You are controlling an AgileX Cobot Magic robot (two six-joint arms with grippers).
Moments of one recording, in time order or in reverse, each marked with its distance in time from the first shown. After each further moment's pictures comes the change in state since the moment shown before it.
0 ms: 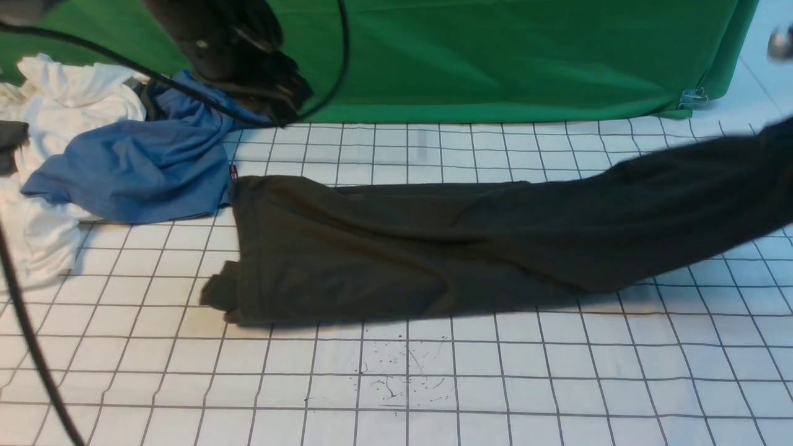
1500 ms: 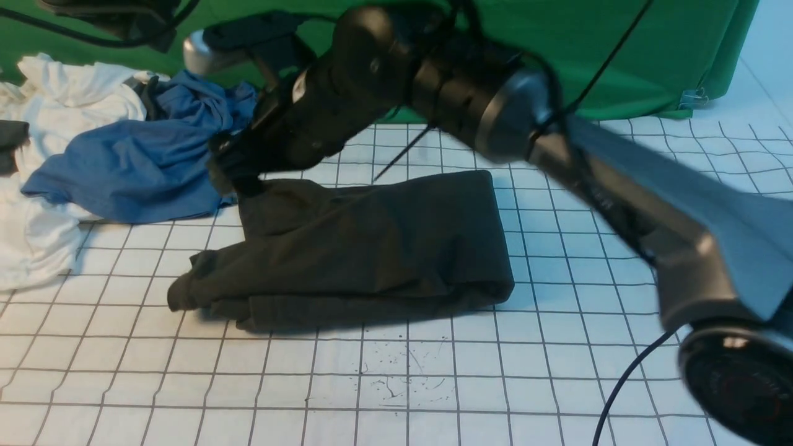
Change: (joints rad) right arm 0.809 0.509 -0.711 0.396 -0.006 -0.016; left arm 0.183 -0.147 0.019 -0.077 0.019 0.001
